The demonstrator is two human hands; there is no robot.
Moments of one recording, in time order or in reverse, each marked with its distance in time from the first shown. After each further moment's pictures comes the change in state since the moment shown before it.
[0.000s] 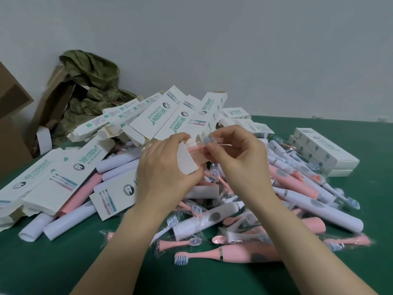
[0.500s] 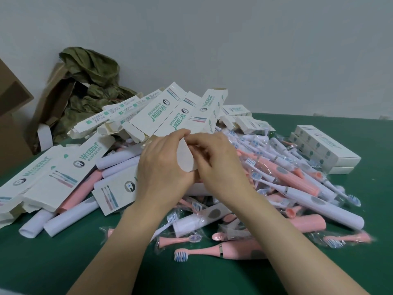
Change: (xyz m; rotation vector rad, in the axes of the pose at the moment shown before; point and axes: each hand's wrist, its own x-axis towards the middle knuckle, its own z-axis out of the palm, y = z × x) left_hand -0.002 0.009 -0.009 -0.092 -0.008 -0.027; right_hand -0.002 0.005 0.024 -0.387 -0.256 -0.277
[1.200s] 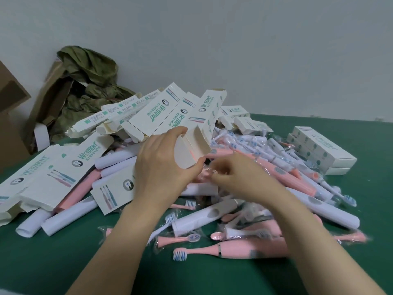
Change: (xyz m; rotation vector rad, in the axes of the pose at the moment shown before) left_hand 0.000 -0.010 0.006 0.077 0.052 0.071; right_hand -0.011 0.025 -0.035 -0.262 -0.453 0.412
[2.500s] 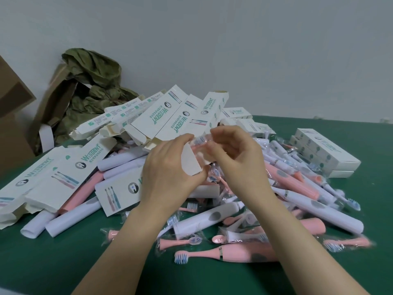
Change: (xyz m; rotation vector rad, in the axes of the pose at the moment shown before) left_hand -0.002 0.007 0.004 -0.039 -0.050 -0.012; right_hand 0.003 -0.018 0.010 0.816 0.529 -0.183
